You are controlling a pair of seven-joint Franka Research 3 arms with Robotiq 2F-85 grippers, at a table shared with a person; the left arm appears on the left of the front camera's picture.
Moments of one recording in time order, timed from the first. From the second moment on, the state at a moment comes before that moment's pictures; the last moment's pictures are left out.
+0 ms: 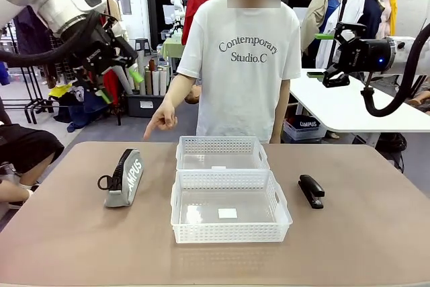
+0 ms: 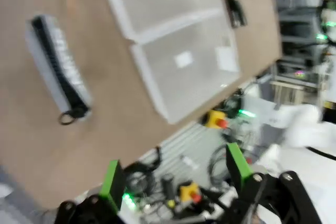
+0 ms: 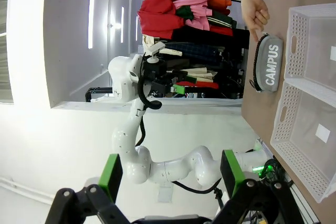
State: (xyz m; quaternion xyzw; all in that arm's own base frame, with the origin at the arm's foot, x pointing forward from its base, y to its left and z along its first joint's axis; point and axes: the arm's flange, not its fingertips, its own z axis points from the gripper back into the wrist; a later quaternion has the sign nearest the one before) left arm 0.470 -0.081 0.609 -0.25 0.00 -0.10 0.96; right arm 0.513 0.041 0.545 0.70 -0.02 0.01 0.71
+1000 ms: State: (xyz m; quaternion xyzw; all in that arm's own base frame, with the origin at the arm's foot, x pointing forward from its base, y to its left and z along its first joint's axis) left arm 0.480 -0.111 0.581 -0.08 -0.04 -0.07 0.99; right arm 0.513 0.041 0.545 0.70 -0.02 0.01 0.71
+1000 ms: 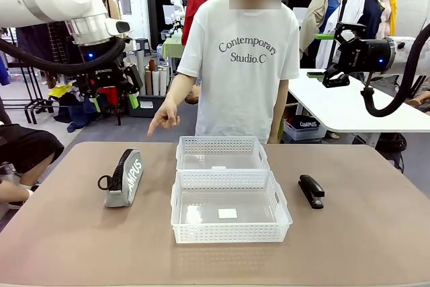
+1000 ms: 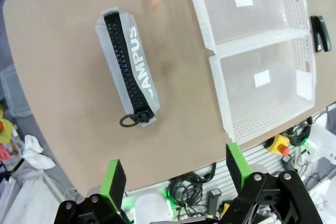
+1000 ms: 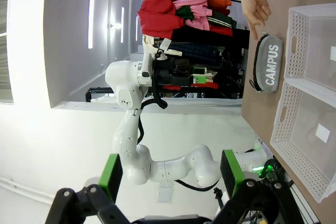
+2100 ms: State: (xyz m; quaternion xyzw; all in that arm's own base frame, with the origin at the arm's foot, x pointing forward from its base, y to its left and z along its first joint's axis) left arm 0.472 -0.113 0.438 -0.01 -0.08 -0.04 1.00; right arm 0.513 0.041 0.544 0.70 -0.02 0.01 0.71
